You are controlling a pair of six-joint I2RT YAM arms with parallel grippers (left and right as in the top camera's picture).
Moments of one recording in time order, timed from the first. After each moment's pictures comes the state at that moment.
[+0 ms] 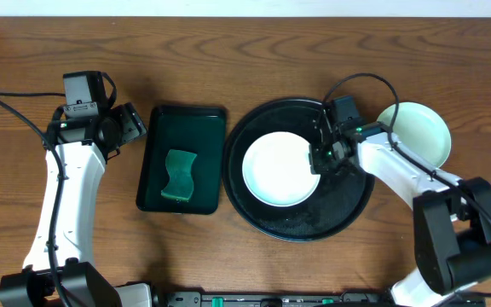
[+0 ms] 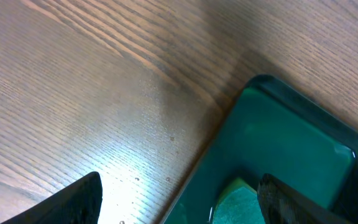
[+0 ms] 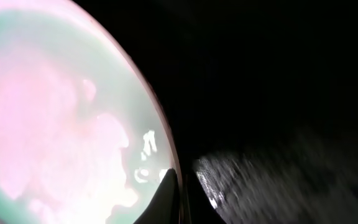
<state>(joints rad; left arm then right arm) 0.16 1.47 1.15 -0.75 -0.06 -0.33 0.33 1.77 1.04 -0.61 -0.17 0.26</state>
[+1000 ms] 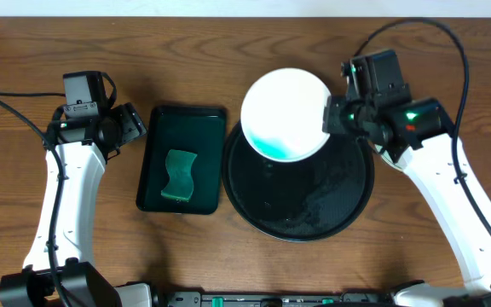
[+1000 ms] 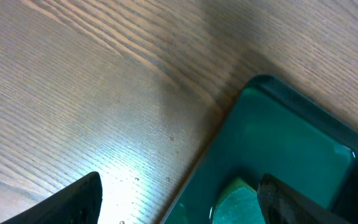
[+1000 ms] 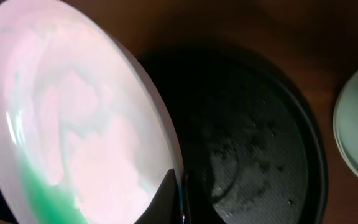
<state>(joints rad) 0.16 1.47 1.15 -0.75 -0.06 -0.33 0.35 1.51 1.44 -0.91 -0.07 0.43</state>
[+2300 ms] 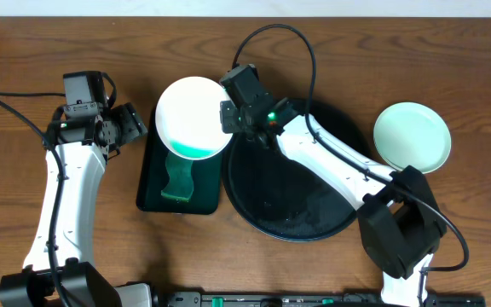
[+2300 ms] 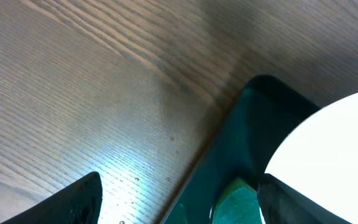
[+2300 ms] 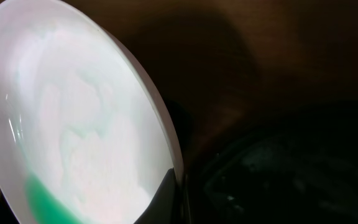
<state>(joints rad) 0.16 1.47 1.15 -0.75 -0.06 -0.33 0.72 2.00 1.58 -0.47 0.07 0.54</state>
